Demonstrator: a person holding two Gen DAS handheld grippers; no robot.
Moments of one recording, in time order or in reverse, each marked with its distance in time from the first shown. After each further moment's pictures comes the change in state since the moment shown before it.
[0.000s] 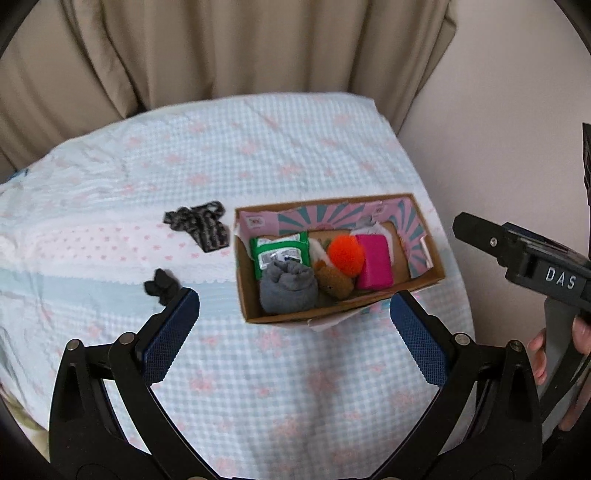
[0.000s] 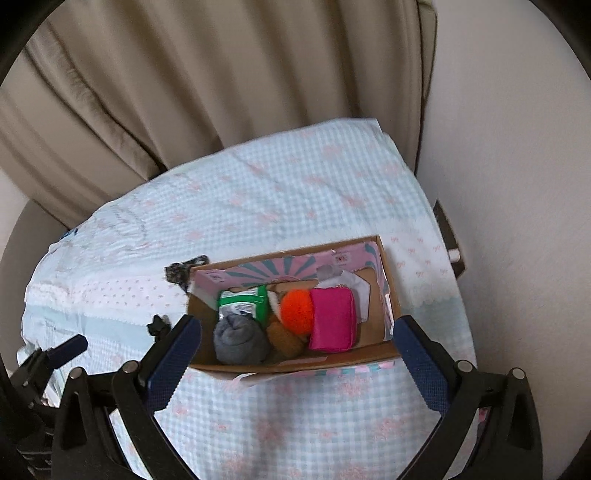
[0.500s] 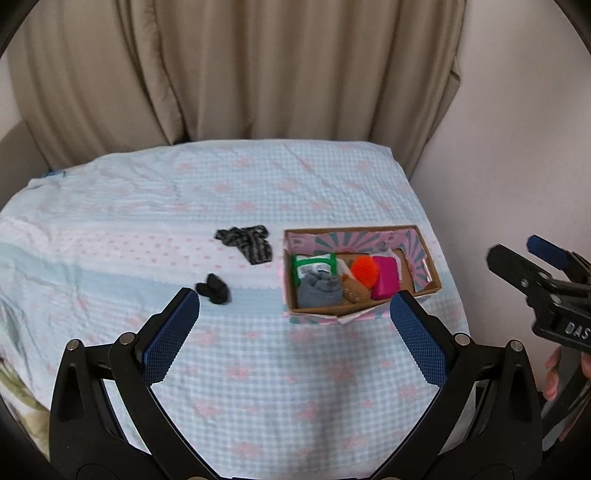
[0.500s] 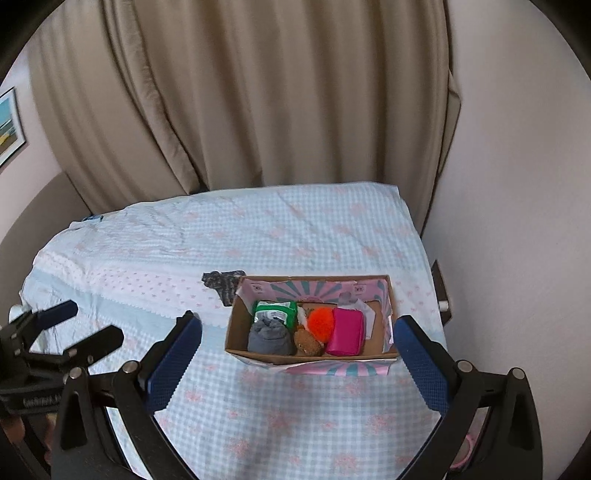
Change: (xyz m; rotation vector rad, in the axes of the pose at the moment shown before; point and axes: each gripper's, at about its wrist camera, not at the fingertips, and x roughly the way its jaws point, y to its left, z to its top) left arm -0.114 0.042 -0.041 -0.064 -0.167 0.065; right arm -0.110 0.067 -0.044 -0.187 -0.185 -0.002
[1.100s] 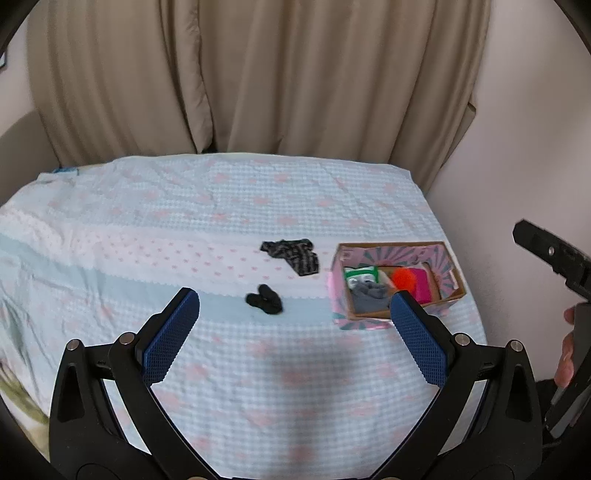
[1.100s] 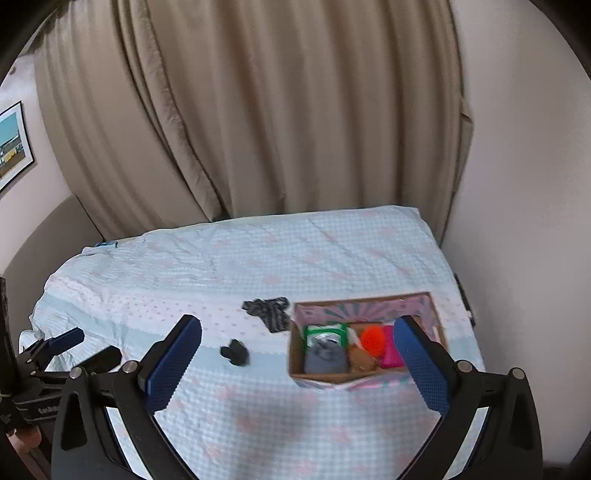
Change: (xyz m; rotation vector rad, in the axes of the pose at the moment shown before) left arm -0.026 0.141 -0.001 -0.028 -0.063 -0.036; right arm -0.008 0.103 0.013 0.047 -0.097 0.019
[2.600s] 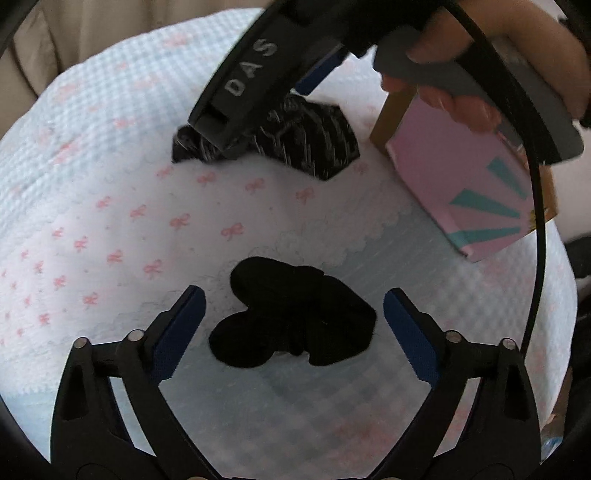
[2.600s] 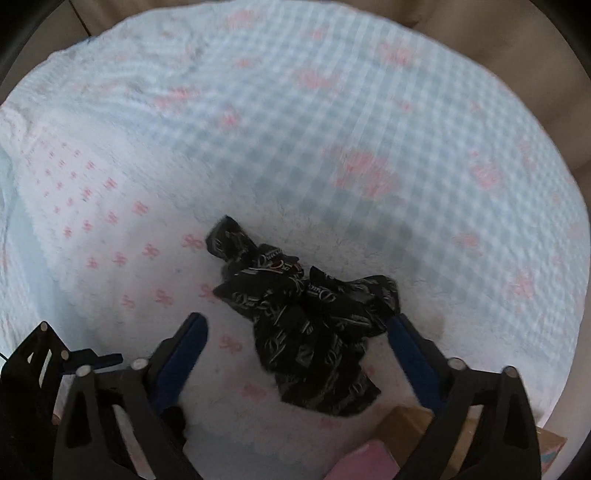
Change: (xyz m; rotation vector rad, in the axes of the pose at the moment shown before) left arm 0.408 0.061 -0.095 0.416 0.301 -0.342; right arm 0.519 0.097 -0.064 -0.447 0.688 0.026
